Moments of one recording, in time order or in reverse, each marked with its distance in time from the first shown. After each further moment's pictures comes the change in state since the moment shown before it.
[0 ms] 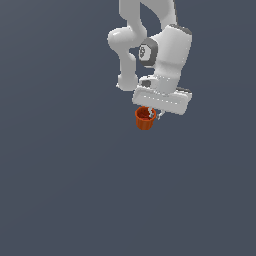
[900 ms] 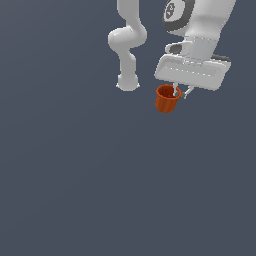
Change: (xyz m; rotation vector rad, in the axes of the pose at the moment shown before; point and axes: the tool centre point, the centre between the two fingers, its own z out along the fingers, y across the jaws) arm 0.009 -0.061 -0.108 0.001 0.000 -0.002
